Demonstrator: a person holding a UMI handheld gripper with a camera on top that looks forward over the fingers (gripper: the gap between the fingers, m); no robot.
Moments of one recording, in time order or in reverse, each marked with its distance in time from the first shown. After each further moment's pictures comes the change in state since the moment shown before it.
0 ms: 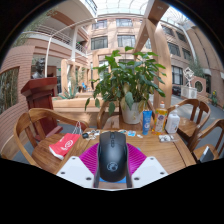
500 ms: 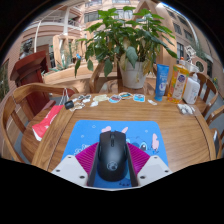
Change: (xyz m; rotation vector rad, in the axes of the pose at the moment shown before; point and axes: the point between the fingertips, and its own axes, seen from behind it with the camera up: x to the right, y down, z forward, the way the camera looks) arm 0.005 0.140 0.154 -0.349 0.023 0.036
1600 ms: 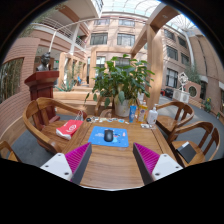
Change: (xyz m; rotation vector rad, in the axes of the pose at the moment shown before) arm -0.012 0.047 -0.414 0.305 0.089 -0.098
